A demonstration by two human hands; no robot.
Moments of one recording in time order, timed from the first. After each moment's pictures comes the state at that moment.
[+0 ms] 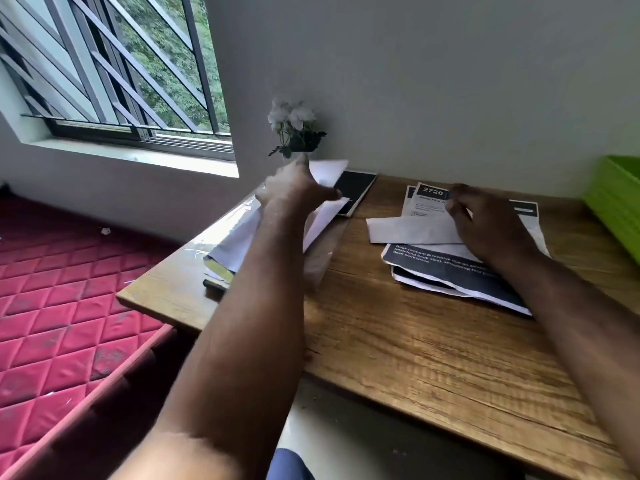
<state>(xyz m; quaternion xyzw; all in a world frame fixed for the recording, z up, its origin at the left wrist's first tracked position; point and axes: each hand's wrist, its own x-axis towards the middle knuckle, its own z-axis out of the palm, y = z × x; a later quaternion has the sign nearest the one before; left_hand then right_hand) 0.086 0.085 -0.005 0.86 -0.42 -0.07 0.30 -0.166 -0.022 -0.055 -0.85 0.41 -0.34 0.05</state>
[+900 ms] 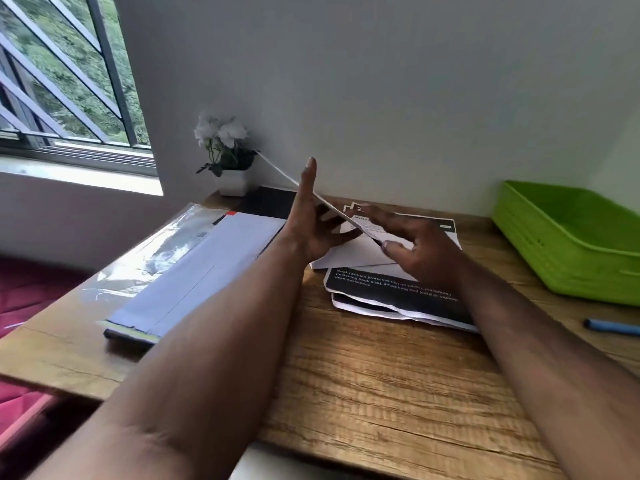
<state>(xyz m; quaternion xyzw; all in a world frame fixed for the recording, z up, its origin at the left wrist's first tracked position) 0.020 0.001 -0.046 0.39 -0.32 -0.60 0.62 -0.179 -0.001 -0.039 -0.89 0.28 -0.32 0.18</state>
